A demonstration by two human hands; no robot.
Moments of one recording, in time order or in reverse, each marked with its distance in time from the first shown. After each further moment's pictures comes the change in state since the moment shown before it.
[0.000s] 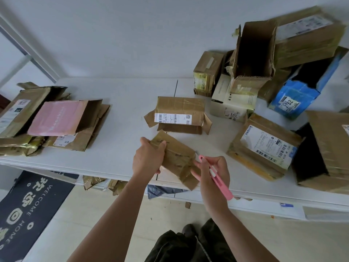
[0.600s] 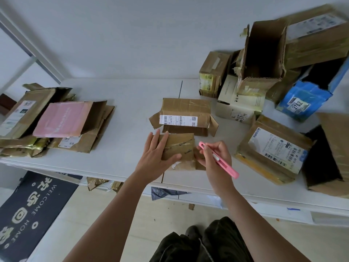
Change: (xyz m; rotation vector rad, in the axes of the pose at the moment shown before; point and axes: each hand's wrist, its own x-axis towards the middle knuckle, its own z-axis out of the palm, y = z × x) left_hand 0.026 -0.034 0.004 0.238 -0.179 0.575; right_hand 0.050 0.001 0.010 -0.170 -0.144 -0.103
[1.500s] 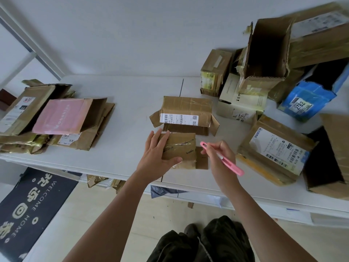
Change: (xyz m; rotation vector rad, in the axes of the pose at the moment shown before) left_hand 0.000 0.003 0.004 -0.036 0.037 0.008; right_hand 0.013 0.006 -0.015 -0.084 -0.095 0.009
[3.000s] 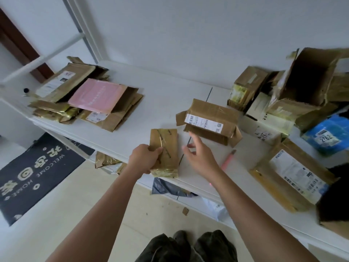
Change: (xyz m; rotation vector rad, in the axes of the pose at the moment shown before) left_hand -0.039 -0.040 -0.039 -0.339 0.139 -0.662; right_hand 0.012 -0.047 0.081 -0.567 -0.555 0.093
